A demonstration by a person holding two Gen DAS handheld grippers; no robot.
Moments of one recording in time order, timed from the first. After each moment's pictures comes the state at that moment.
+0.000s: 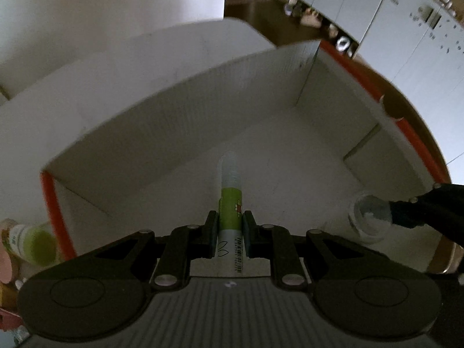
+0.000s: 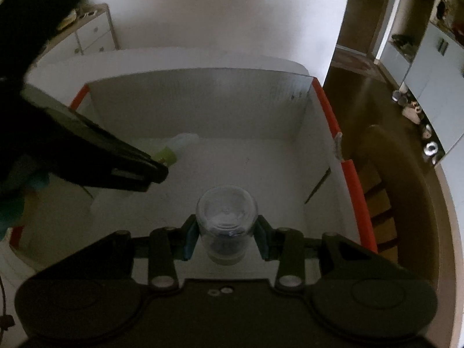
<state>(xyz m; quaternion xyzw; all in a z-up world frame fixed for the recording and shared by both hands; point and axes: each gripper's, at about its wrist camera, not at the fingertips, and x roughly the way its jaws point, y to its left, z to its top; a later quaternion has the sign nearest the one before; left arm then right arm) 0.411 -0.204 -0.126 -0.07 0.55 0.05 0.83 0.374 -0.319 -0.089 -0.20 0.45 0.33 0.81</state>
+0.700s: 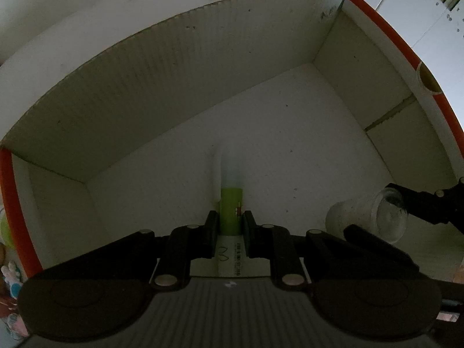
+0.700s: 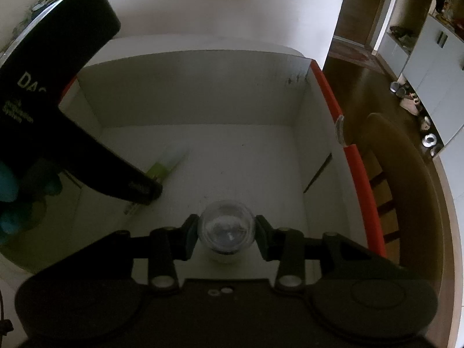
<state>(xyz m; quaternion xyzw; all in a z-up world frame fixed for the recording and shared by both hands) 0.418 -0.204 -0.157 -0.08 0.62 0.06 0.78 0.383 -0.313 -0.098 -0.20 0.46 0.32 0.80</state>
